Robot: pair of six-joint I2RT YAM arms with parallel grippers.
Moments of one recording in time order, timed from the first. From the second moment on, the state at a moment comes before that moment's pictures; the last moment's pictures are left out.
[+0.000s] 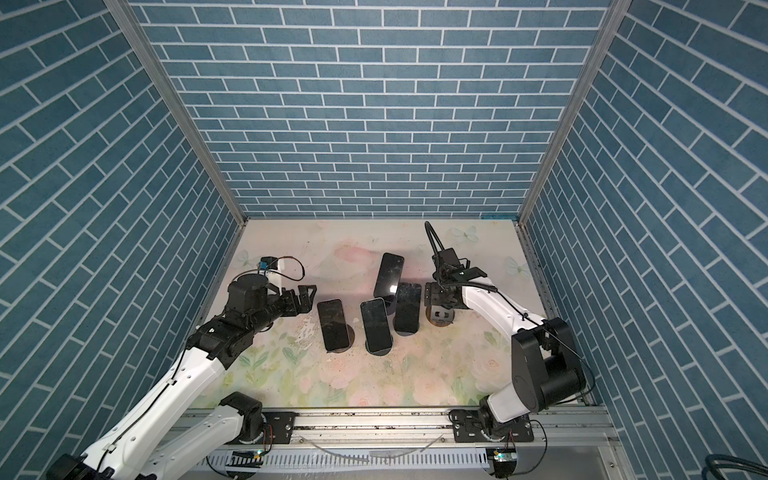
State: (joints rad) left arm -0.37 0.86 0.73 -0.42 0.00 -0.39; right arm 0.44 1.52 1.03 -0.69 0.07 0.42
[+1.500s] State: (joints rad) left arm -0.38 0.81 0.72 -0.47 -0.02 -0.38; right arm 0.28 2.07 1.67 -0.74 0.07 0.31
